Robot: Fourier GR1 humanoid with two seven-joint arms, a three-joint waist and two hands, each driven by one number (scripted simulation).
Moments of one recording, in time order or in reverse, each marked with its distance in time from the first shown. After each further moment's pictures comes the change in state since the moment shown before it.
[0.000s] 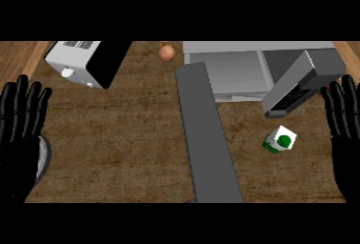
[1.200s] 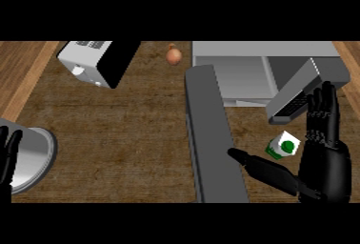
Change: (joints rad) left arm 0.308 -0.068 0.061 -0.153 0.121 -0.036 -0.013; right arm -0.004 0.104 0.220 0.048 0.465 -0.420 0.214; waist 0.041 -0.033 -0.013
